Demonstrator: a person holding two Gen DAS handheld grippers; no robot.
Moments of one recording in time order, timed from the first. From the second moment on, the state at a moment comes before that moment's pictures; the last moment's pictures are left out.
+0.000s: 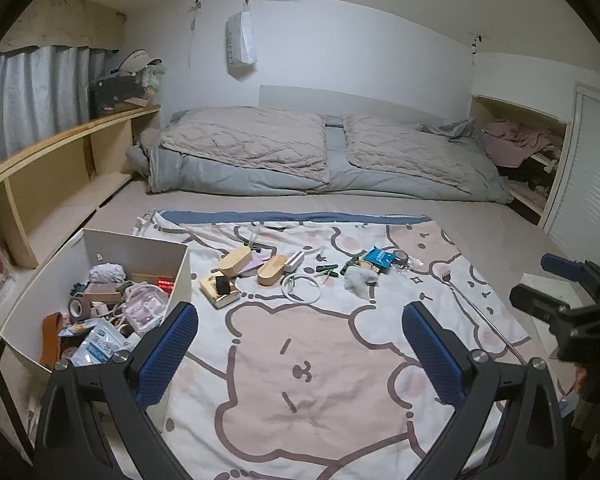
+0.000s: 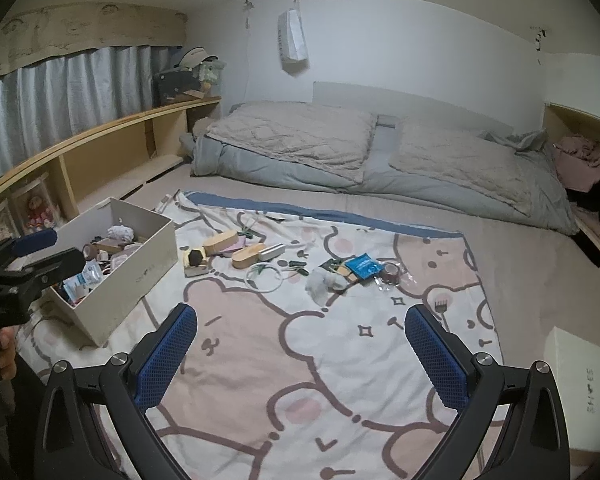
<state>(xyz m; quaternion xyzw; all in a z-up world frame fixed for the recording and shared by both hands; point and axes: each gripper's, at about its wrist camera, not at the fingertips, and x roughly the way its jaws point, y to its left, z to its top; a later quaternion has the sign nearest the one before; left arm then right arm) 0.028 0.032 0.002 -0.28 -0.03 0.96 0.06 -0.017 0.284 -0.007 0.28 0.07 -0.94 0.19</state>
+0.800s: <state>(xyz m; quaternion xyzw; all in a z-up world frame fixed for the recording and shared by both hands) -0.059 0.035 -0.056 -0.27 -0.06 0.96 0.01 -0.102 0.298 -0.053 0.31 0.10 -0.91 0.25</state>
